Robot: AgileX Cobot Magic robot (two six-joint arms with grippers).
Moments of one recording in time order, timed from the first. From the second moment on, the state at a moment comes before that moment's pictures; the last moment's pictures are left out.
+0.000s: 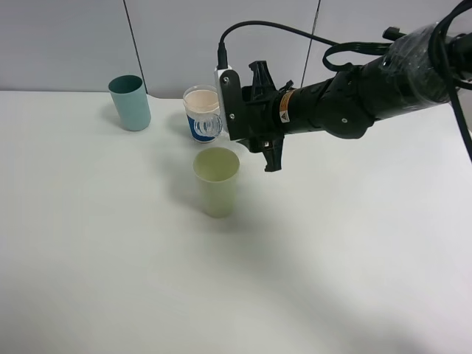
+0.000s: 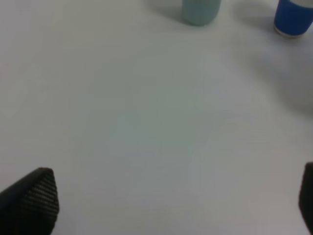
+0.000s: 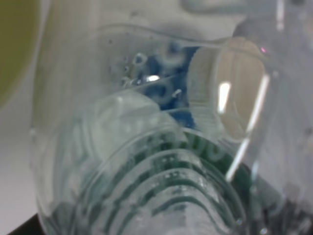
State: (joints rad) left arm 0.02 0.00 -0.50 -0.06 1.05 0.02; right arm 0.58 1.89 -1.02 -0.45 -0.20 -0.98
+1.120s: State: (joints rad) left arm 0.02 0.00 -0.50 -0.06 1.05 0.02; right arm 0.58 1.86 -1.02 -0.45 -0.20 -1.26
